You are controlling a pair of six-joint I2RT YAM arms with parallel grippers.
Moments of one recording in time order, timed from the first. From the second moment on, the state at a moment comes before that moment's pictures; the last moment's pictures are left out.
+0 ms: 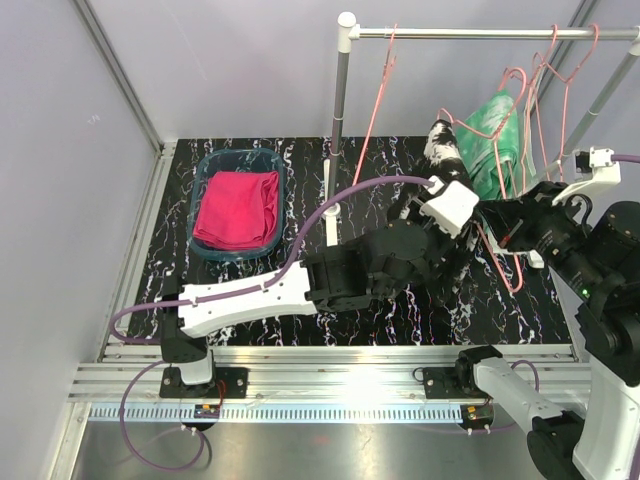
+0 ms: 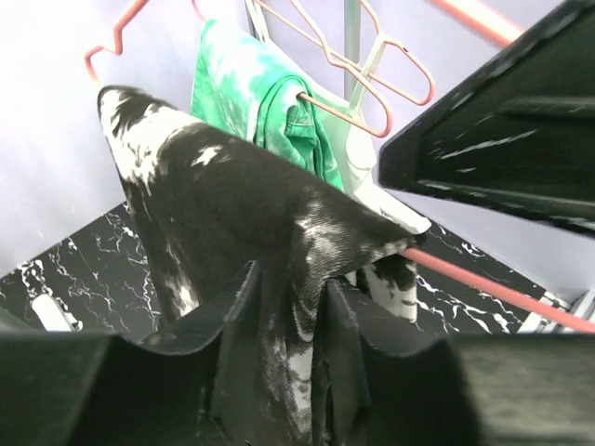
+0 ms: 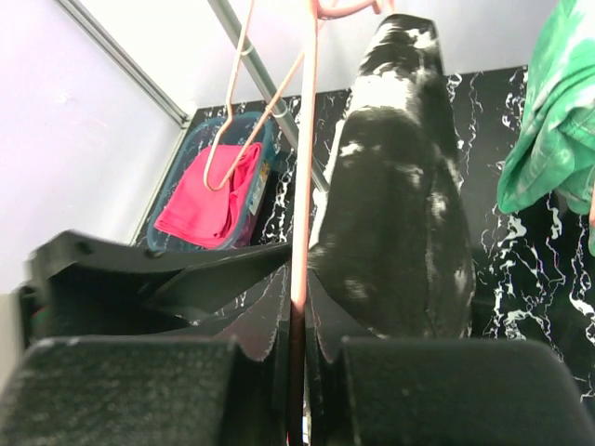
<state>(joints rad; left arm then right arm) -1.40 1.76 1.91 -0.19 -0.64 0.04 0.19 0.88 1.79 -1.07 -0.17 0.38</state>
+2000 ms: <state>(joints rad) -1.40 1.82 1.79 -0.09 -0.70 0.03 0.18 0.90 1.91 -1.15 -0.17 0.39</state>
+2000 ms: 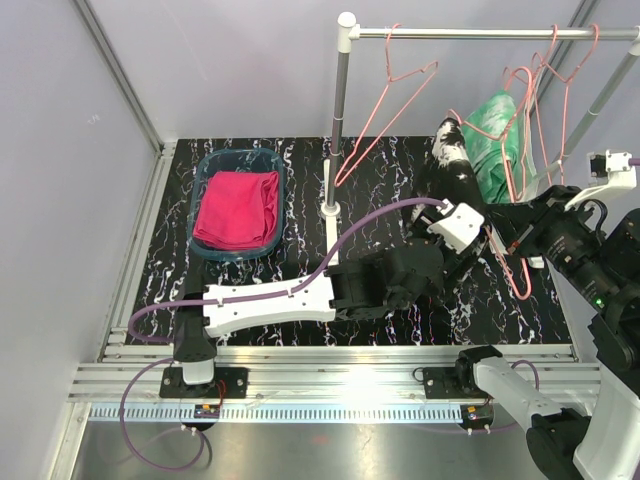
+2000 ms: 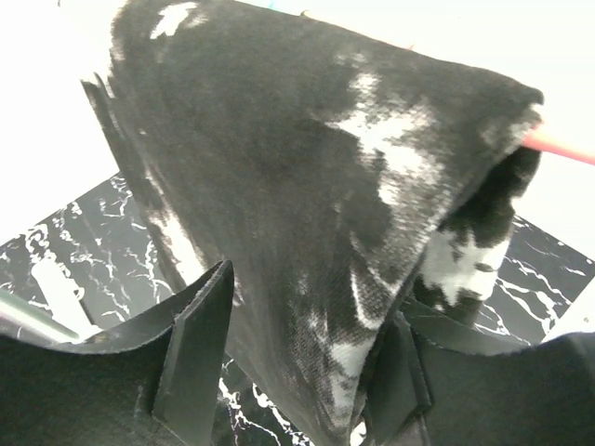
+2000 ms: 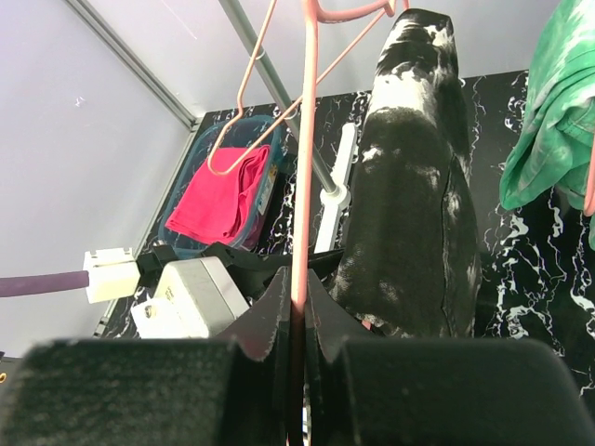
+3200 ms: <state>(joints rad) -1.39 1.84 1.95 -0.06 -0.76 0.10 0.18 0.70 1.49 -0.98 -0.12 0.39</state>
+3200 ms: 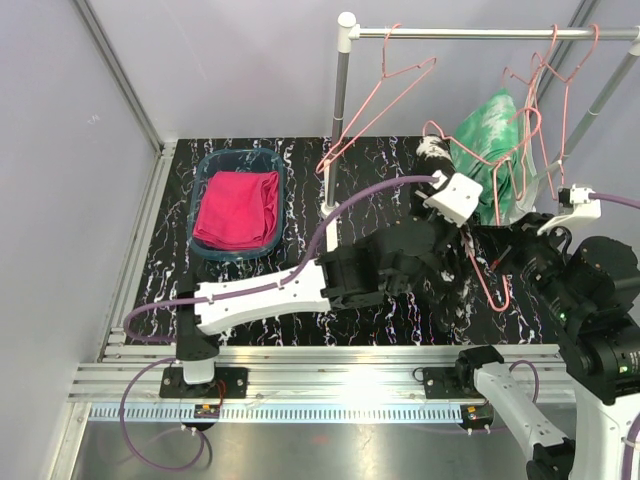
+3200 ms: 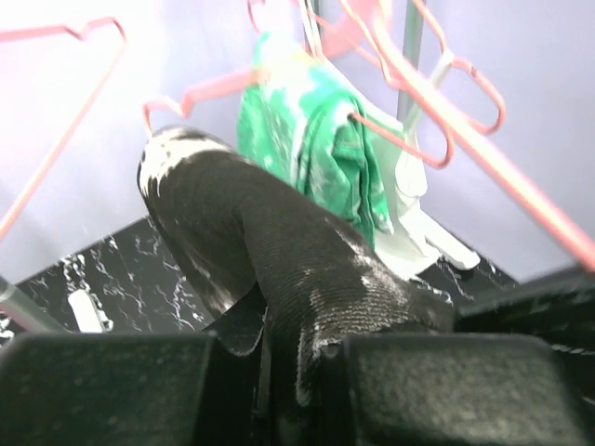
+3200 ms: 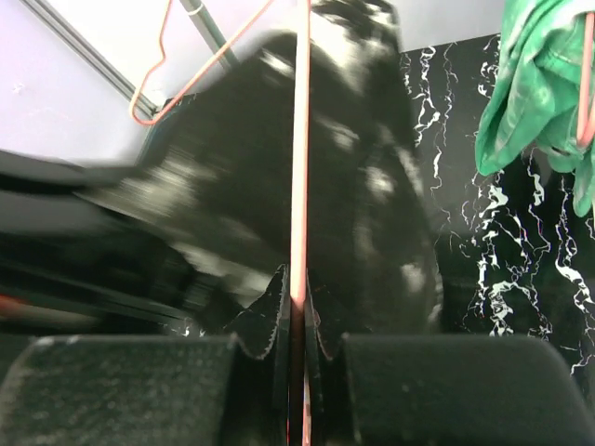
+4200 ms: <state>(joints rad) -1.31 1.63 2.32 0.11 -0.81 0.69 0.18 0.55 1.19 -1.03 -0.06 0.36</state>
